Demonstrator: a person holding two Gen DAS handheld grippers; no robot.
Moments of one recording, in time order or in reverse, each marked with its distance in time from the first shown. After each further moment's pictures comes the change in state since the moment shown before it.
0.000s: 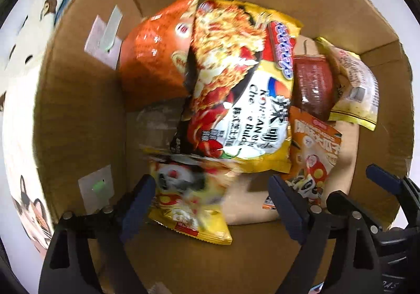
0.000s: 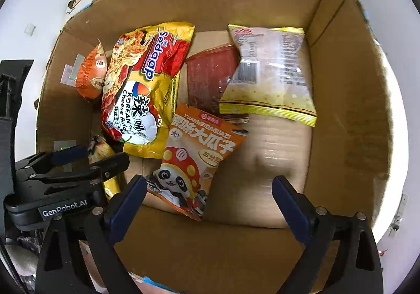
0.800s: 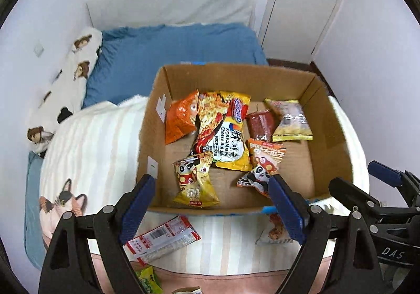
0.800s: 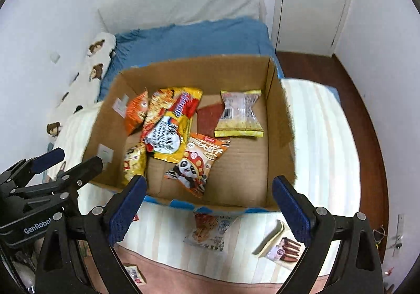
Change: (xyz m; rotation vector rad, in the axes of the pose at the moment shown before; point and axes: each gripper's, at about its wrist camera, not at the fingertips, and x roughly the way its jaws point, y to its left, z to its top) left arm -0.155 -0.018 -0.105 0.061 -0.516 0.046; right arm -0.147 0.009 -0.103 -0.044 -0.425 -0.048
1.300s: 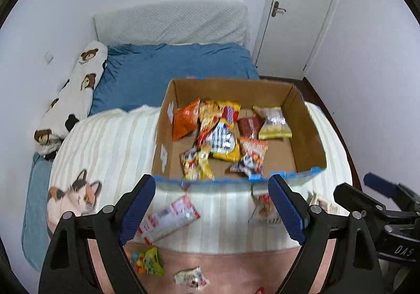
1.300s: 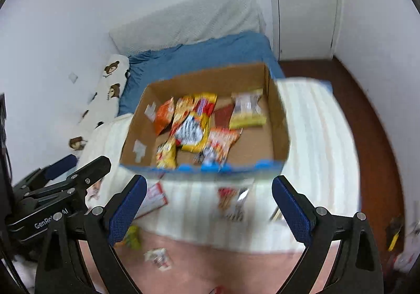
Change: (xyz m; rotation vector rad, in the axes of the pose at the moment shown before) left arm -0.069 0.009 -0.051 -0.012 -0.091 -0.019; right arm -0.085 0.001 -0.067 0.099 -0.070 0.110
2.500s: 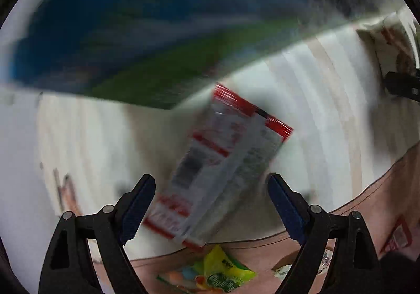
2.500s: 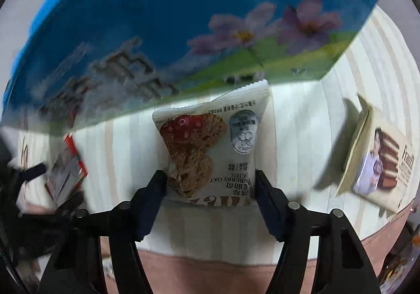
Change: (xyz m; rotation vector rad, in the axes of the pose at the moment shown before) left arm 0.230 0.036 -0.099 0.512 0.567 0.164; right arm 0.228 -0.043 -0.075 0.147 0.368 -0.135
